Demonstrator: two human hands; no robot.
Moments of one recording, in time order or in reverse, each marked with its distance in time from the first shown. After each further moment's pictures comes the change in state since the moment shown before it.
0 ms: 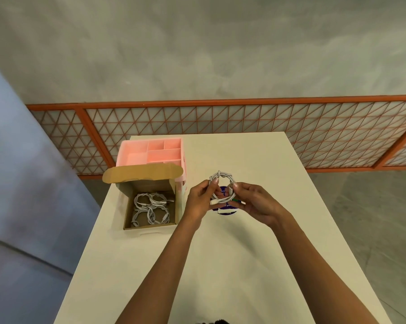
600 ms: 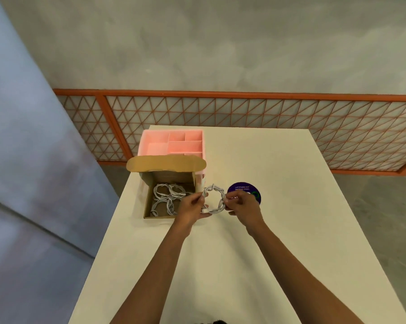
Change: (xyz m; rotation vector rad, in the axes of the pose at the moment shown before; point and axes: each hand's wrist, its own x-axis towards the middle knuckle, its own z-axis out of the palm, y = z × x) left_hand -0.007 -0.036 -0.076 0.088 0.183 -0.222; right_hand 0.040 0.068 0.057 -0.495 0.369 -0.037
